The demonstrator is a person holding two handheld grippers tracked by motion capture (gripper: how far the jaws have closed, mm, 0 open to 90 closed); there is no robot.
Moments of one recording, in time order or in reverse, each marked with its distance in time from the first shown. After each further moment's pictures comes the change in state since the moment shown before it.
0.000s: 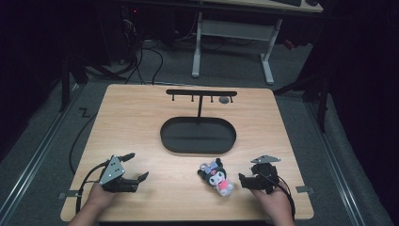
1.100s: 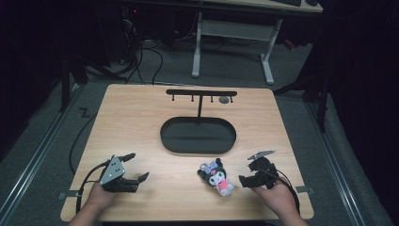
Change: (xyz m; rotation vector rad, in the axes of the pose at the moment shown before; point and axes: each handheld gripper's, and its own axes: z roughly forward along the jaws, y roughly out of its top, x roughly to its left) left arm 0.000 0.000 0.001 0.000 -0.010 0.006; right arm -0.002 0.017 -0.001 0.166 0.044 -0.063
